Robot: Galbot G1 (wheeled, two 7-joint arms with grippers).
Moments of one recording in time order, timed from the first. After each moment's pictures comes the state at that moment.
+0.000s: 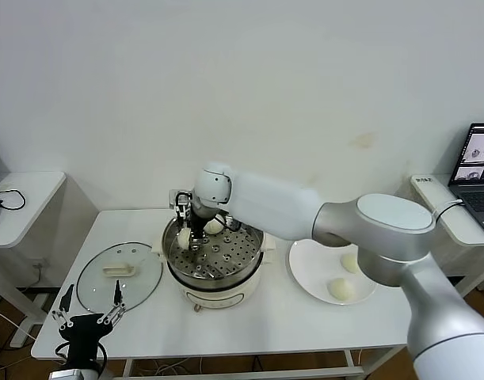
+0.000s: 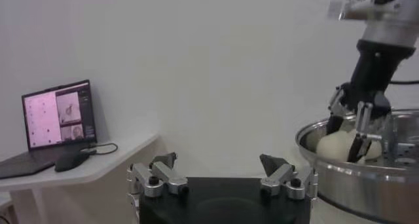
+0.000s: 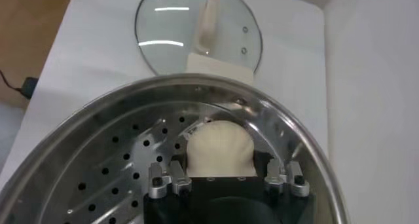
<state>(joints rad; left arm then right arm) 1.81 -1.30 -0.64 -2.27 -0.09 0.04 -0.33 0.34 1.55 -1.11 0.94 0.41 -0.55 -0.85</state>
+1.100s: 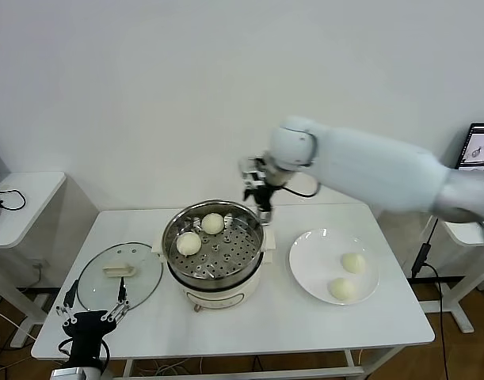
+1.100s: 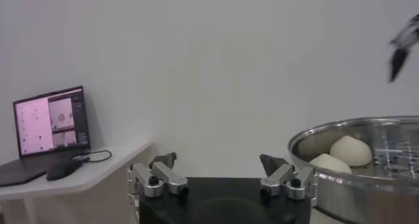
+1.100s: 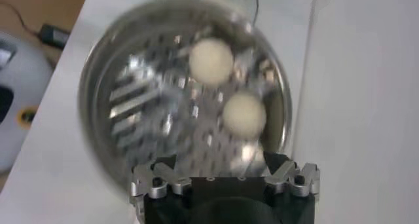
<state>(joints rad) 1.80 -1.27 -0.62 -2.28 -0.09 0.06 -0.33 0.59 0.94 -1.18 1.43 0.29 -0.41 -1.08</state>
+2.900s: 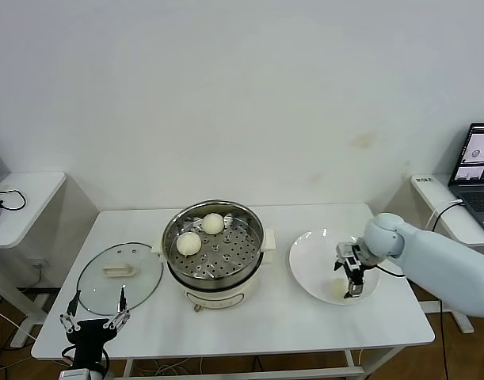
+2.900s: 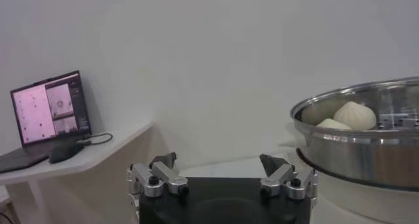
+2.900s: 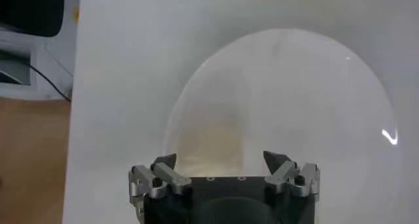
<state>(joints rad) 1.80 -1.28 -0.63 -2.20 -0.07 0.05 -0.33 -0.03 0.70 -0.85 1.33 -0.09 -0.31 -1.09</state>
